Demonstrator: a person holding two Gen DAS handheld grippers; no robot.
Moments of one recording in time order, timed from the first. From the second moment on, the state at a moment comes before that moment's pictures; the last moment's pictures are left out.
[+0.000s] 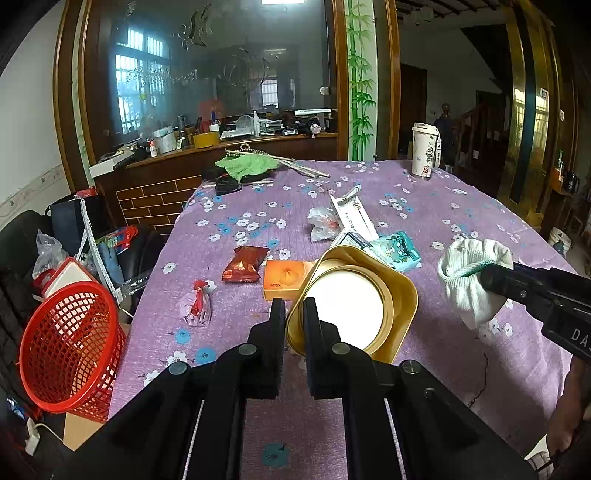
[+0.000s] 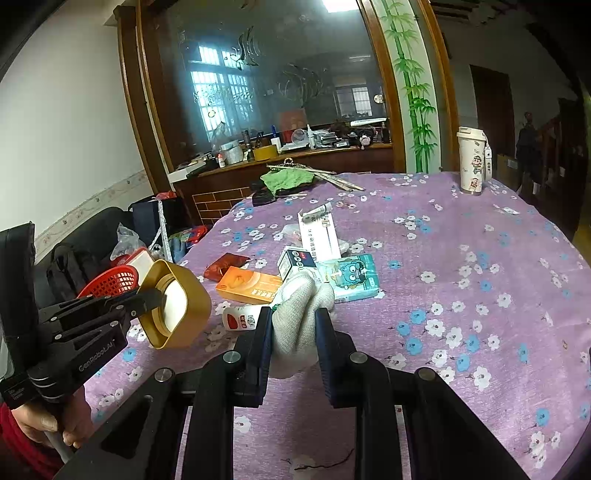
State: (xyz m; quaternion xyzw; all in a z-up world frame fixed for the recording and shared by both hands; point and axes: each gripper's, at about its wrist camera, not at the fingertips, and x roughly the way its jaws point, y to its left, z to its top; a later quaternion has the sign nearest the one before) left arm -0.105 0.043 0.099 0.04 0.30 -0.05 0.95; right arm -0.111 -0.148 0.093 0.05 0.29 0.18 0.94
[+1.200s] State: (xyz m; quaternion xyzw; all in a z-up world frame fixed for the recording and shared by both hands) left arm -0.109 0.107 0.114 0.00 0.30 0.01 0.96; right arm -0.096 -0.081 0.101 0.03 0.31 0.27 0.91
